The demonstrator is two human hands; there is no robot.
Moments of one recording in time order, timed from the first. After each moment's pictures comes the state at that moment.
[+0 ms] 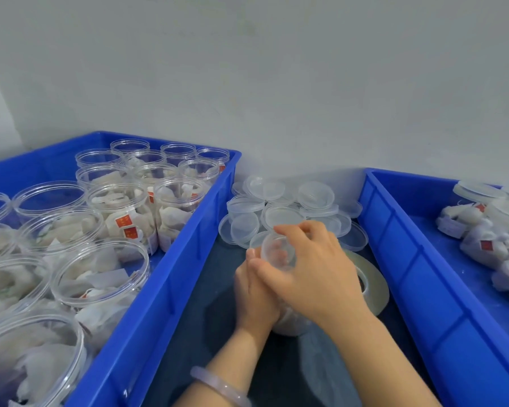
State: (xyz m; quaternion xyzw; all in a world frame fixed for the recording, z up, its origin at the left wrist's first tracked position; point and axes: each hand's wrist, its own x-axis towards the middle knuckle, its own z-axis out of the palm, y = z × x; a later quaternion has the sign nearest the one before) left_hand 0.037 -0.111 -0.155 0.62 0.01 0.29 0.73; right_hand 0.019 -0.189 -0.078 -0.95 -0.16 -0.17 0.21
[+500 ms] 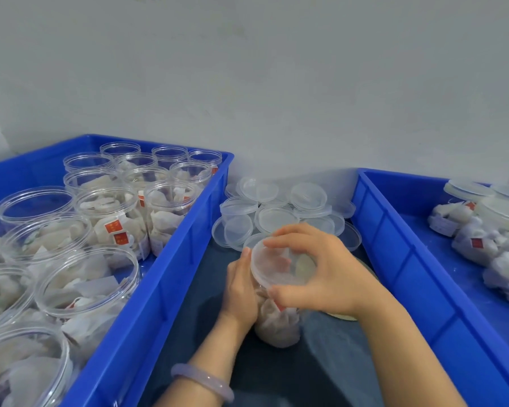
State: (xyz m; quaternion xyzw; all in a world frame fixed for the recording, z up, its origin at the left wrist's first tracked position) left_hand 0.046 -0.097 -0.157 0.52 -0.04 0.16 0.84; right_hand 0.034 -0.220 -0.067 -0.88 -0.29 -0.04 0.36
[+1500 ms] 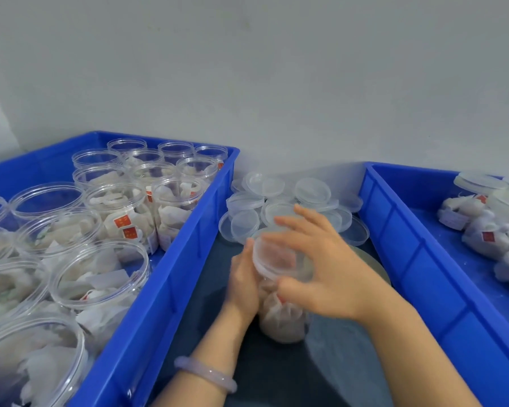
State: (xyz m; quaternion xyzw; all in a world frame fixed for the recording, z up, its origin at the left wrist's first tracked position) left_hand 0.050 -0.090 -0.153 0.51 -0.02 0.12 0.85; right_hand 0.024 -0.212 -0.062 -0.90 -0.34 -0.06 0.26
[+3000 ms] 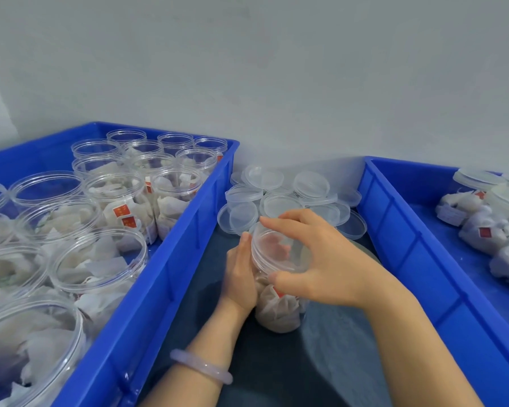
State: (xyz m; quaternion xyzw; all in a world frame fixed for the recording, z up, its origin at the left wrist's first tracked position) left_hand 0.051 -0.088 -0.167 0.54 -0.05 0.17 0.82; right_hand 0.023 -0.215 -0.061 -0.91 -0.30 -0.01 0.27
